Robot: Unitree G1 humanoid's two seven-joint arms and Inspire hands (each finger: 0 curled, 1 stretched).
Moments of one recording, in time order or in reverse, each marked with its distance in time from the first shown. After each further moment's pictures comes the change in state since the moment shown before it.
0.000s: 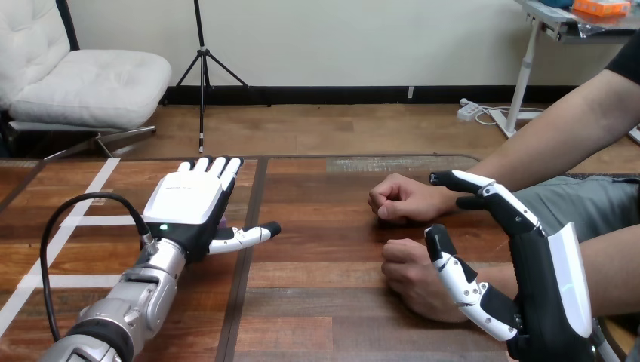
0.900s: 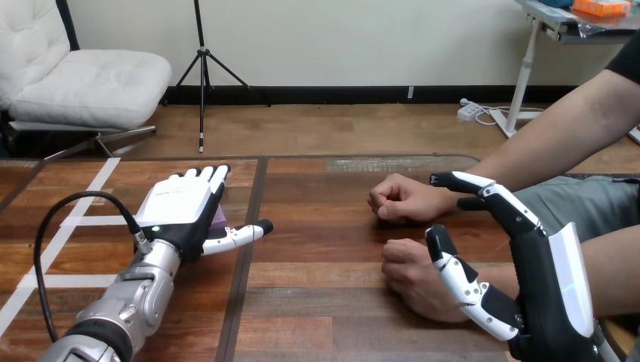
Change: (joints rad) left arm 0.002 0.000 0.032 0.000 -0.078 0.018 -0.097; right arm 0.000 -0.003 -0.008 -0.002 -0.001 0.001 0.002
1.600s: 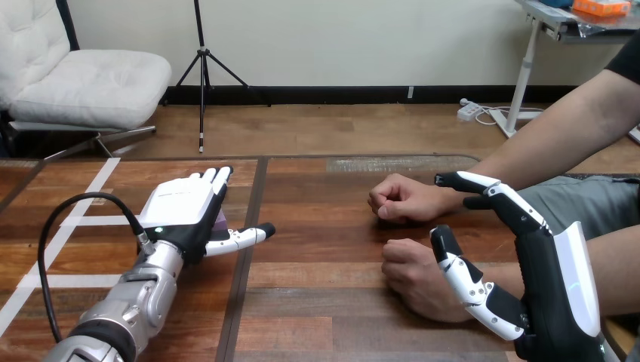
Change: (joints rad) left arm 0.001 -0.011 0.000 0.000 0.000 0.004 0.000; right arm 0.000 -0.022 -0.013 -0.002 0.000 0.000 0.007
